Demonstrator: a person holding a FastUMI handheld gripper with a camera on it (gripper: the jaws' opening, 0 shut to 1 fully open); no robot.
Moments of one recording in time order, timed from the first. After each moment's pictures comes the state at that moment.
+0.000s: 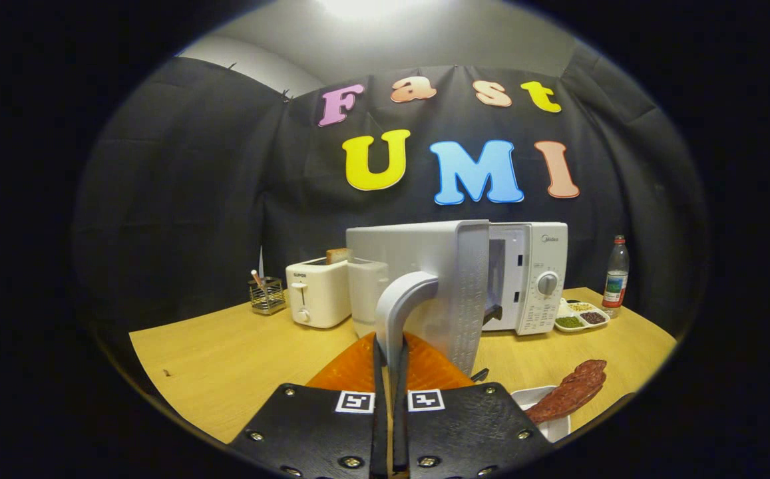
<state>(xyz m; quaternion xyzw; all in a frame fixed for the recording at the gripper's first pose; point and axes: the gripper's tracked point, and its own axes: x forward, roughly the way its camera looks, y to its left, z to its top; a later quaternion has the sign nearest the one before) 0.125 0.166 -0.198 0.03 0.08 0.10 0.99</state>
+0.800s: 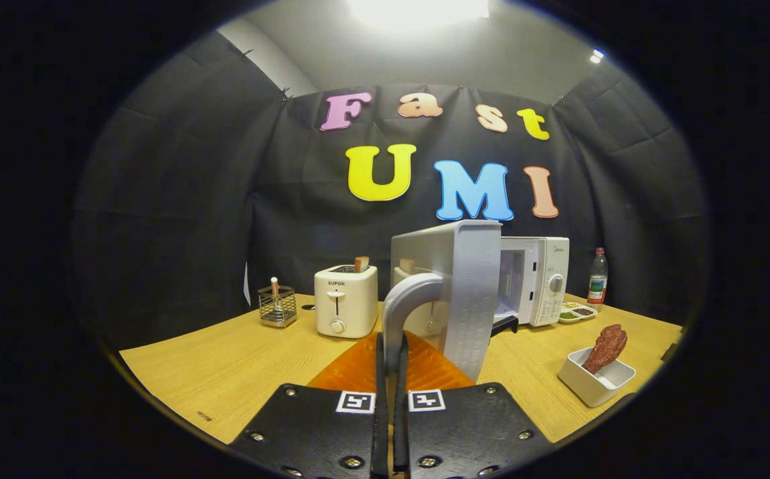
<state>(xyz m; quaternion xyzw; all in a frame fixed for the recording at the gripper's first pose) 0.101 0.294 -0.196 0.00 0.05 -0.01 1.00</state>
